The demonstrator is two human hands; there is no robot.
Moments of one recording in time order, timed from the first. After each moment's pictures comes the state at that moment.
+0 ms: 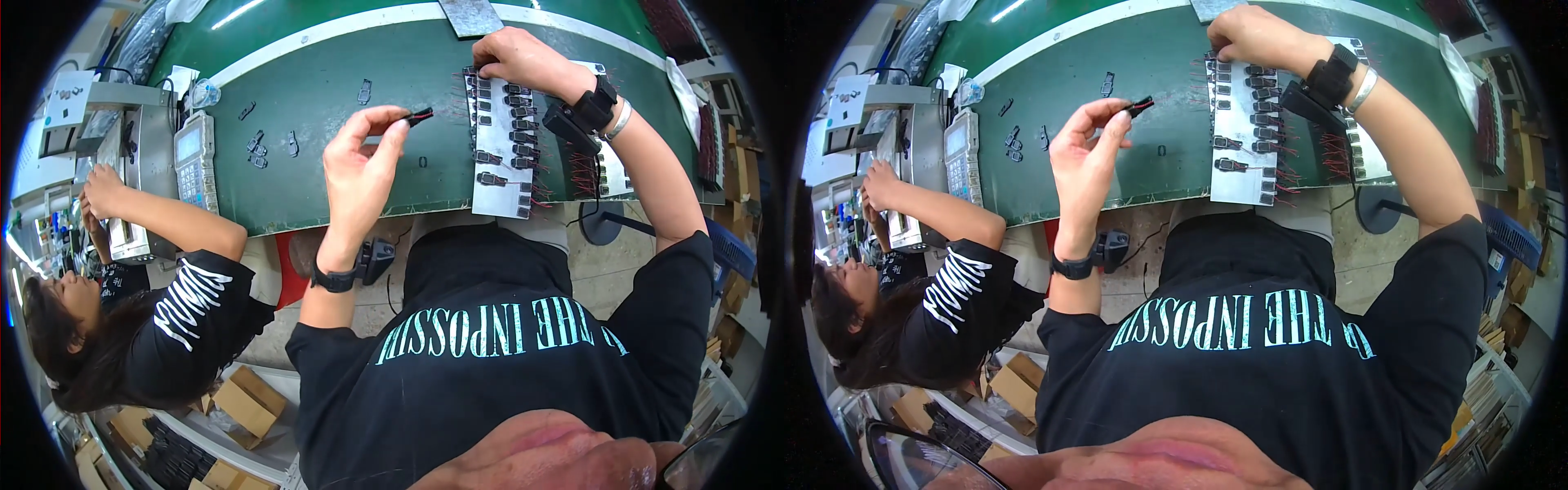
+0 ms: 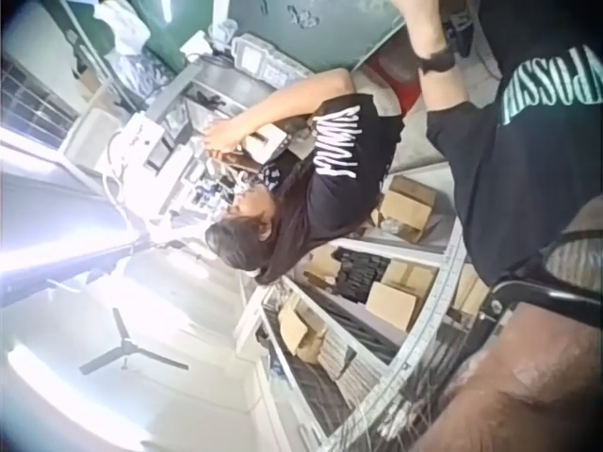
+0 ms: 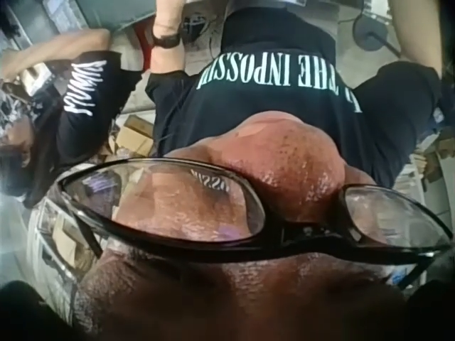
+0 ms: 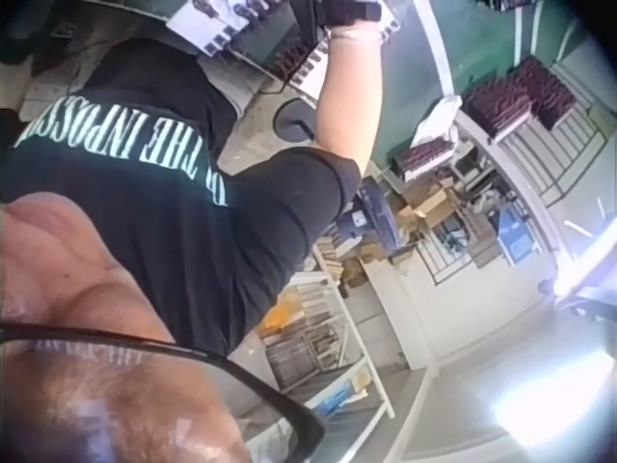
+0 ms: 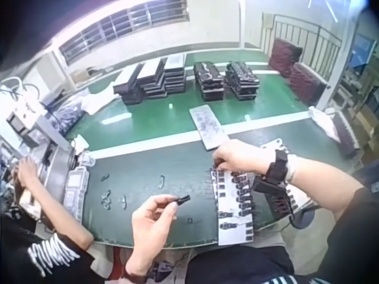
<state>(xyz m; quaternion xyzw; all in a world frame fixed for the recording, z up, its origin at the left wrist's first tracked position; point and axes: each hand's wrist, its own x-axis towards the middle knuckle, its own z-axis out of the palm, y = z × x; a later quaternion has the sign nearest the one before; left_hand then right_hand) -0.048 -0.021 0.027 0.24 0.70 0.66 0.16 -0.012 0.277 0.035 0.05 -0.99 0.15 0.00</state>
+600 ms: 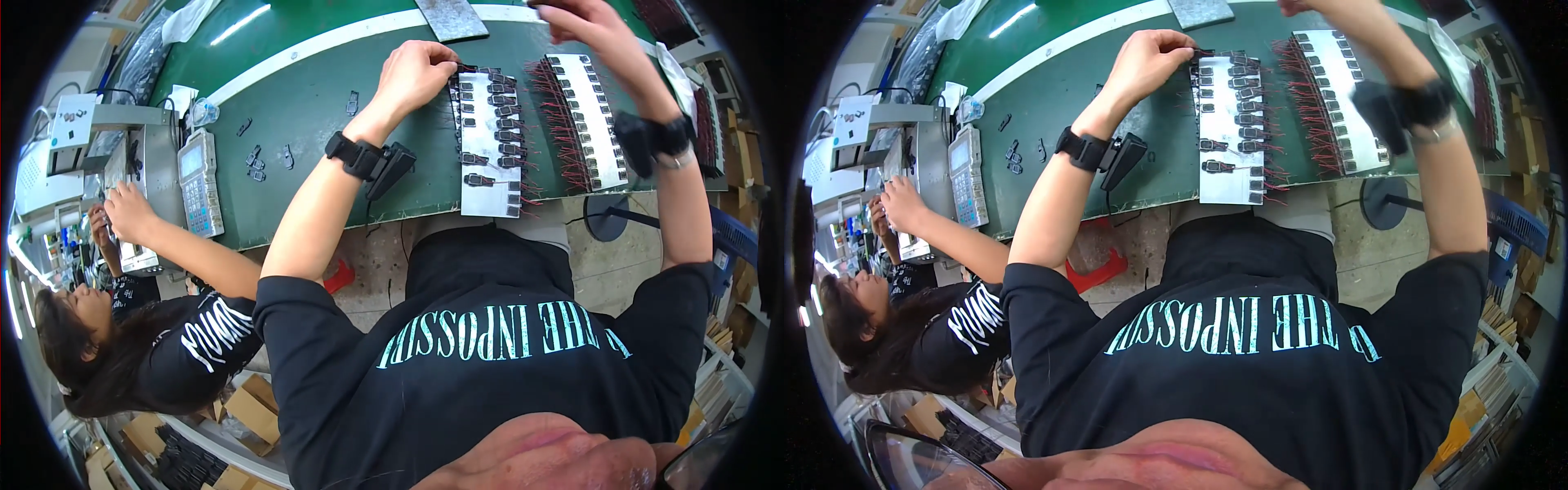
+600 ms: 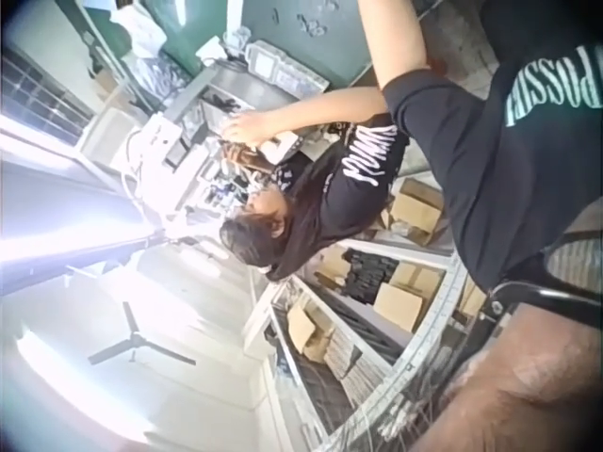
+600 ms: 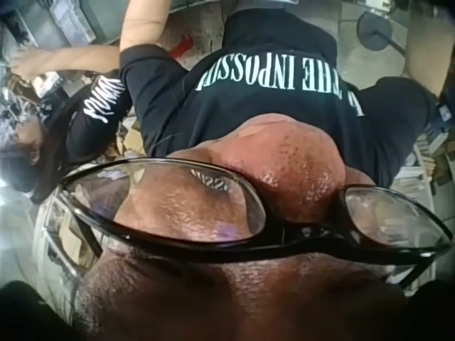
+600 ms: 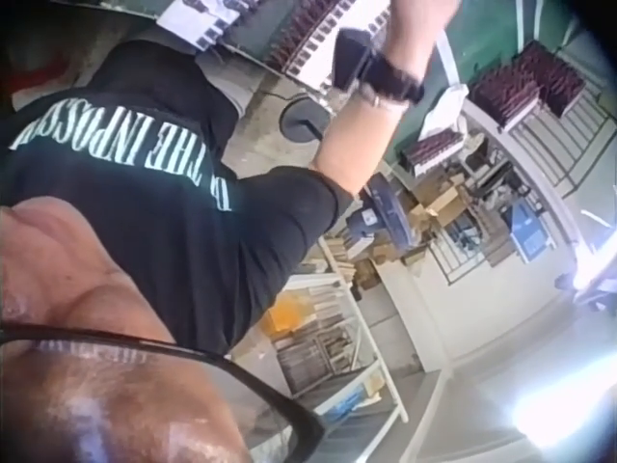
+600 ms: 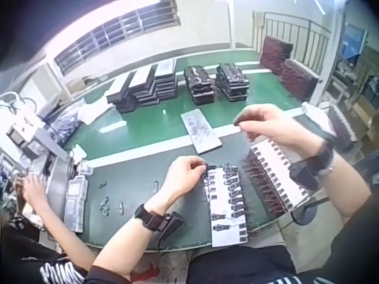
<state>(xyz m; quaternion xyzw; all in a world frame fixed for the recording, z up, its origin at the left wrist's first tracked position) -0.132 0.108 0.000 0.47 0.78 0.39 0.14 0.048 0.295 0.131 -0.15 -0.83 0.53 0.12</state>
